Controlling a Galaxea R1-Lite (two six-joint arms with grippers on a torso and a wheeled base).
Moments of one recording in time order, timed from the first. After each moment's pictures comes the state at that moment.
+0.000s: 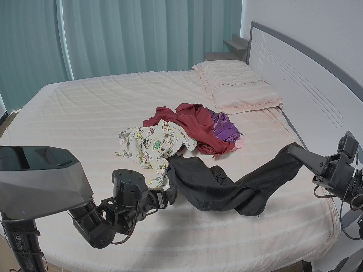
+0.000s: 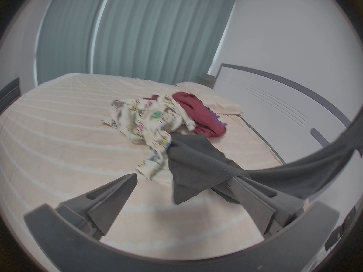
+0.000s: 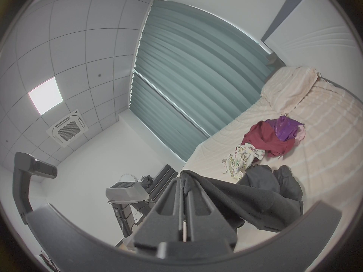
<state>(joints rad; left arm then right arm) -0.60 2.16 -0.58 -1.14 0.27 -0.42 0.39 1.36 -0.20 -1.33 0.47 0.79</state>
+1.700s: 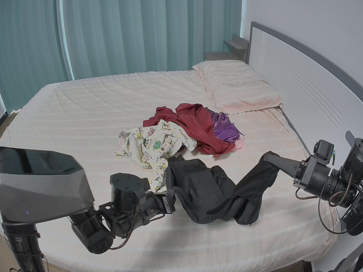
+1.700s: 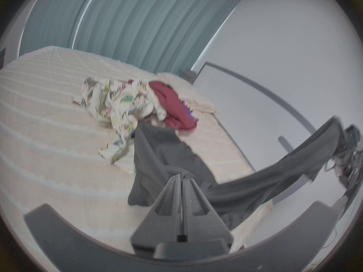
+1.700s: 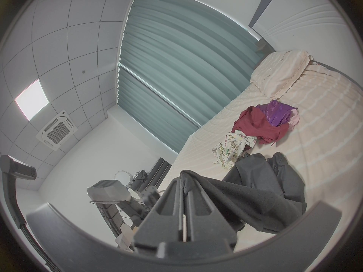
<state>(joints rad) -0.64 2.18 -0.53 -1.27 0.05 -0.55 0.41 1.57 -0.25 -1.36 0.46 0.79</state>
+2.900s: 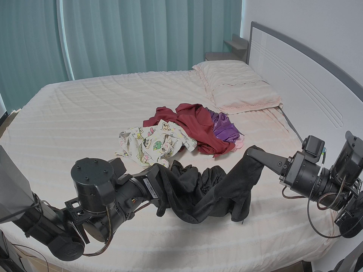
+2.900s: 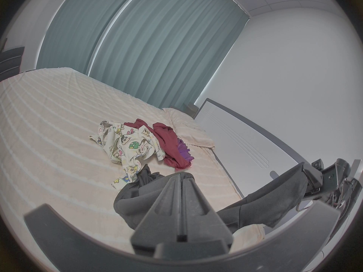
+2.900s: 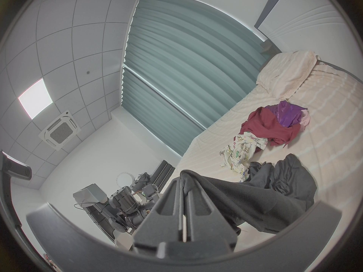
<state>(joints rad) -0.73 1.82 -0.45 -1.18 0.33 -0.58 0.56 1.61 -0.33 -1.37 0.31 0.79</state>
